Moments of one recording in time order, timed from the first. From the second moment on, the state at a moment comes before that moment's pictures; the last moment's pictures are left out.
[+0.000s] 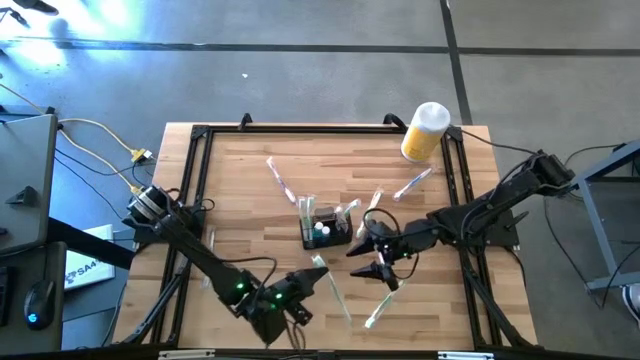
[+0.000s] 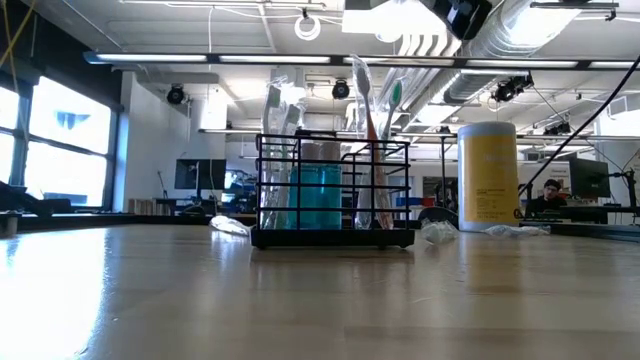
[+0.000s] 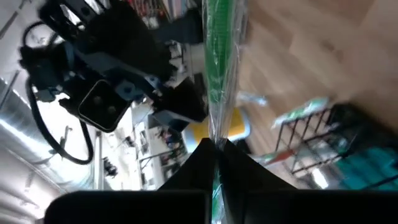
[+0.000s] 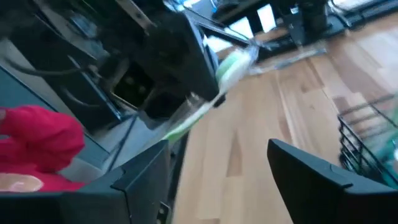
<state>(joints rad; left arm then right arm) -0.70 1.81 1.38 0.00 -1.19 1.25 0.42 1.31 0.80 0.26 0.10 0.56</state>
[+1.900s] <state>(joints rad) -0.60 1.89 1.45 -0.14 -1.16 1.24 0.35 1.42 0.80 0.29 0.00 0.58</state>
